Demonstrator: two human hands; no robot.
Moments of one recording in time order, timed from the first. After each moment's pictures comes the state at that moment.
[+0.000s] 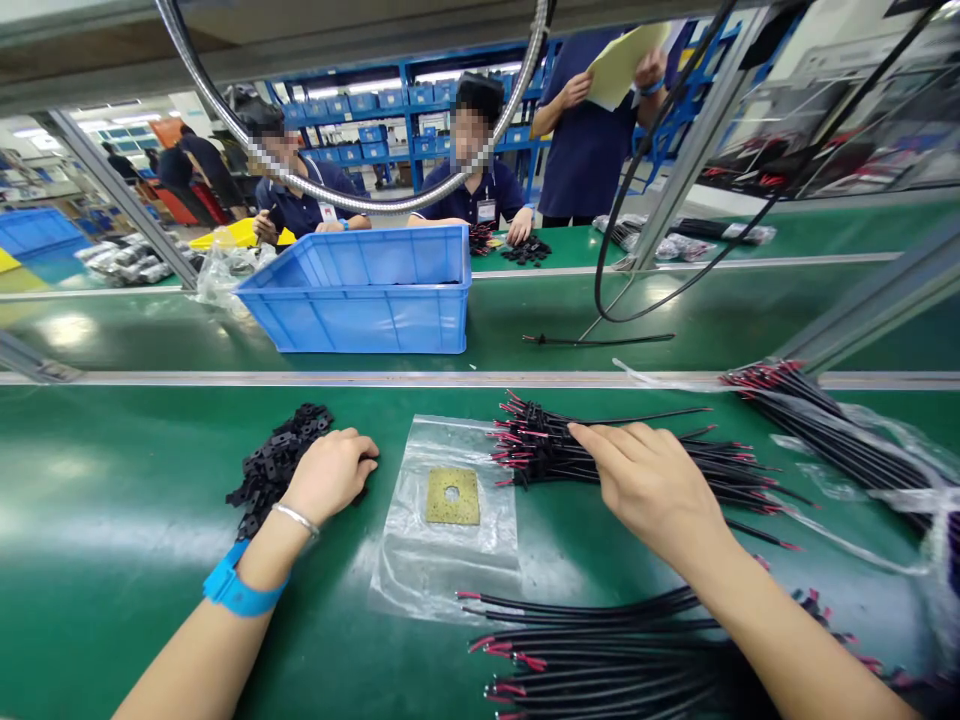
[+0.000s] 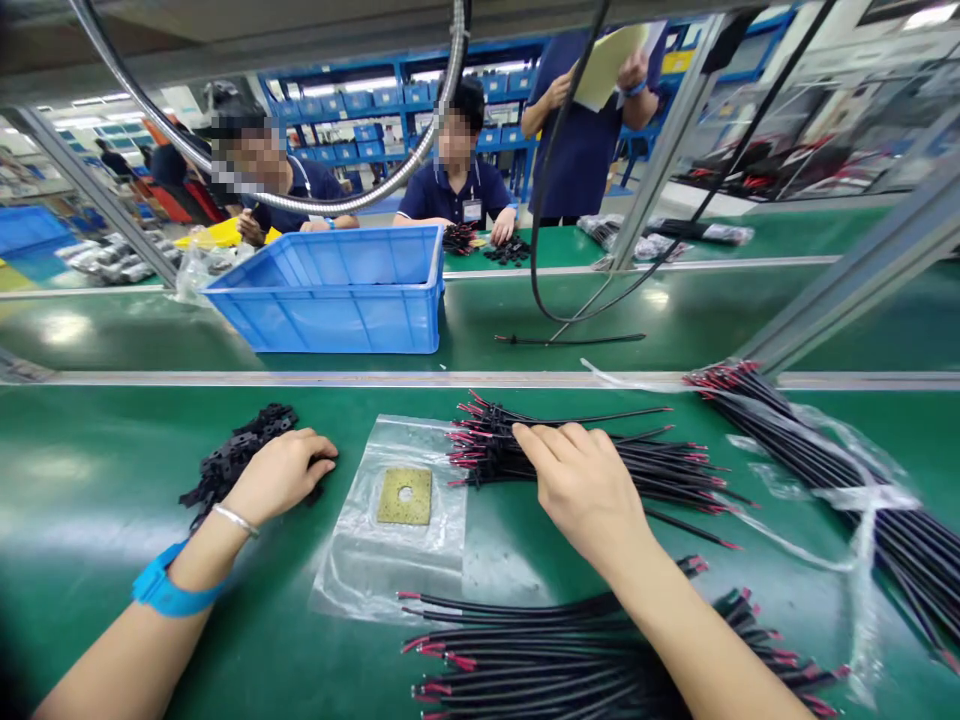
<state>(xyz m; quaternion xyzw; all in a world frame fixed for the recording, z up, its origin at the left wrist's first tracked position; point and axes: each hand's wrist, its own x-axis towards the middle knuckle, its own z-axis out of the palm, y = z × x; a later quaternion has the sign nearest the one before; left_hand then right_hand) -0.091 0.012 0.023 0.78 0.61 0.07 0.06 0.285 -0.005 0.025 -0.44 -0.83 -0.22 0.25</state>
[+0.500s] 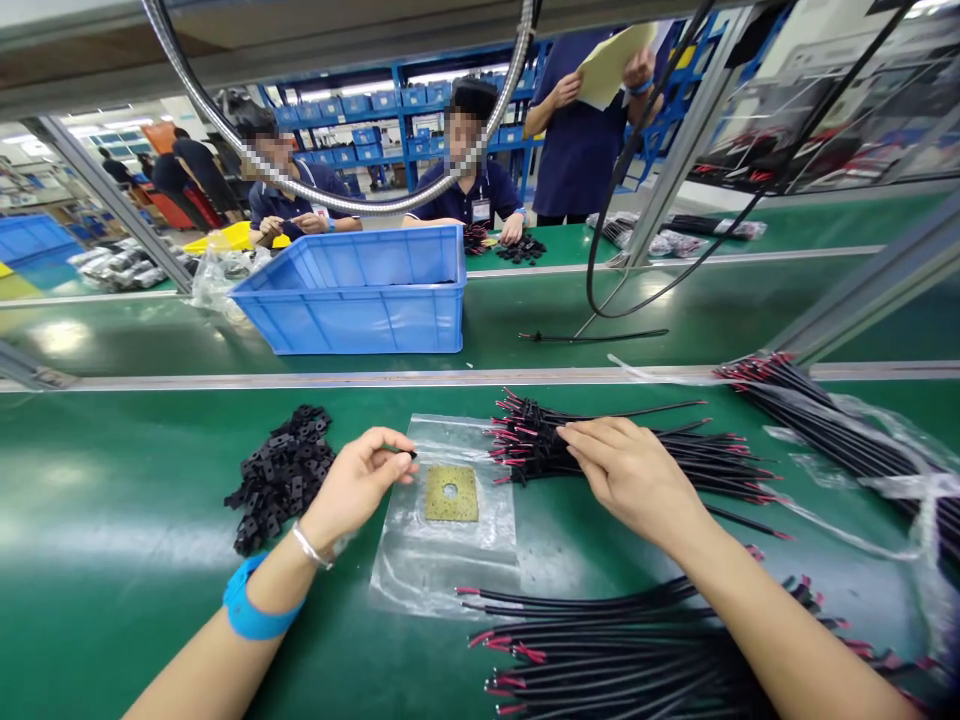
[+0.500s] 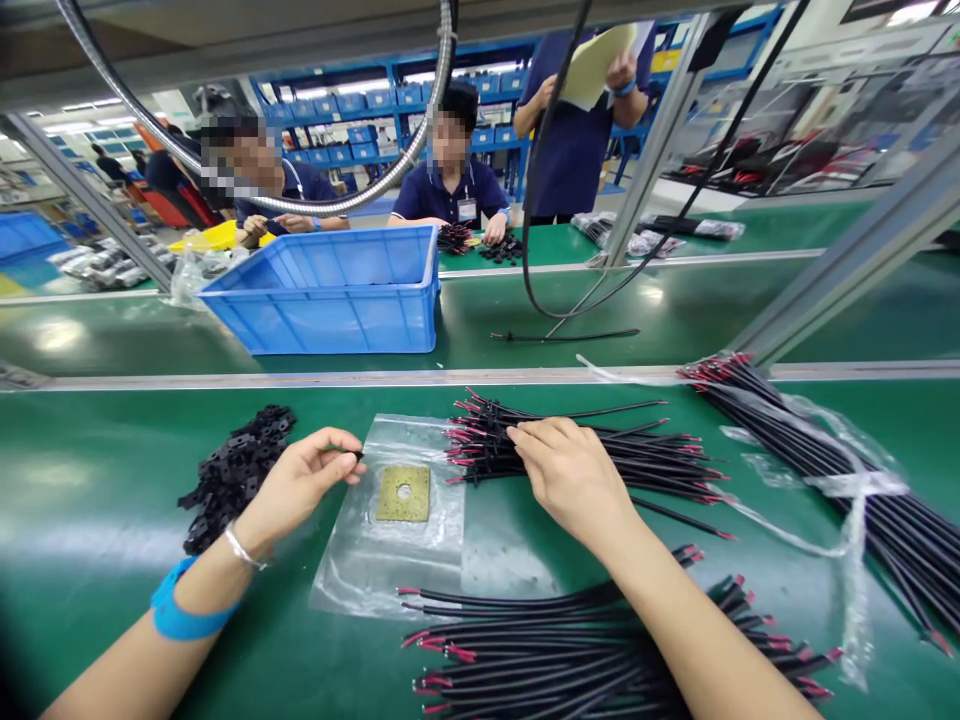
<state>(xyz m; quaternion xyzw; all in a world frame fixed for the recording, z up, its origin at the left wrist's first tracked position) -0.044 -0.008 0.029 0.58 0.52 0.41 0.47 0.294 0.008 -0.002 -0.48 -0.84 -0.11 0.23</state>
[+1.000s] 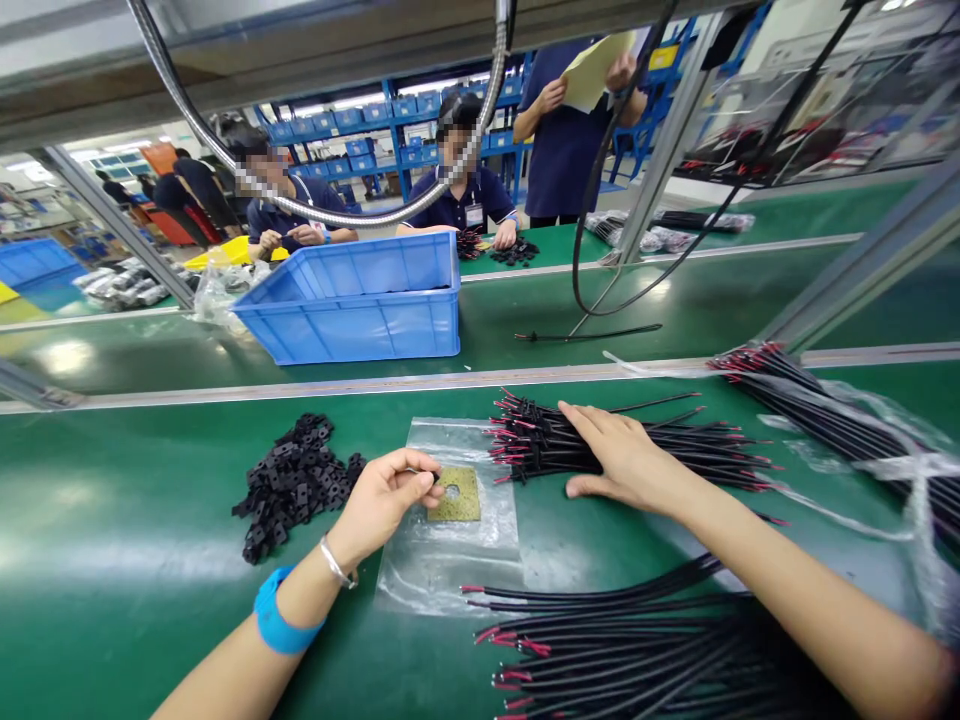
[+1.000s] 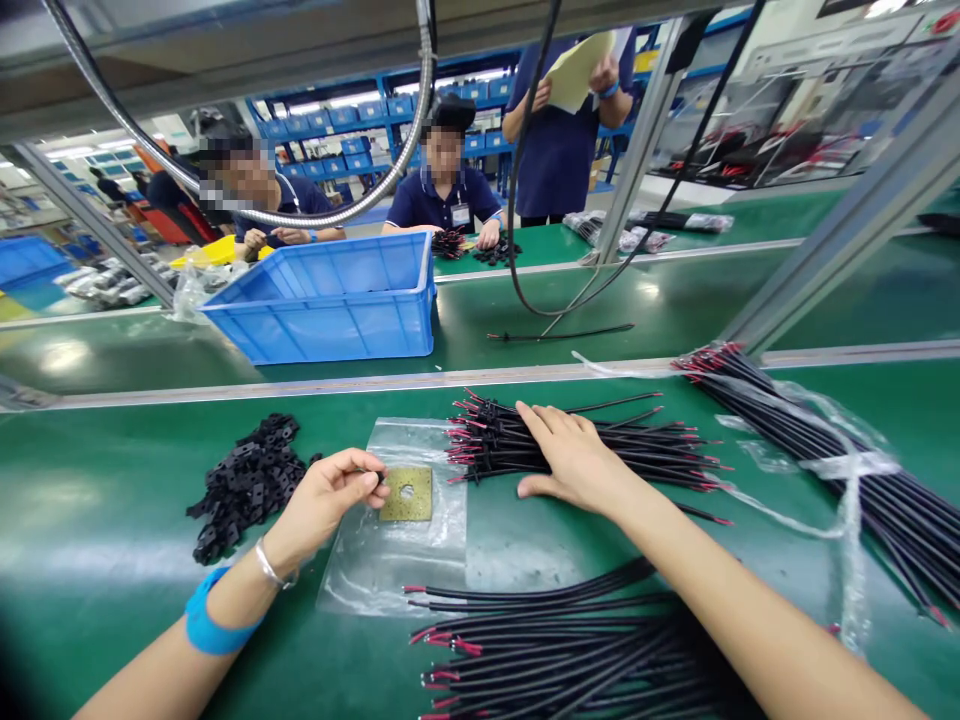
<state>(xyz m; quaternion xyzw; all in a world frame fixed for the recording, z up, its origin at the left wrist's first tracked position) -0.024 -0.020 0.020 0.51 0.48 0.42 0.58 0.325 0.031 -0.023 -0.49 -0.86 -0.06 0.11</state>
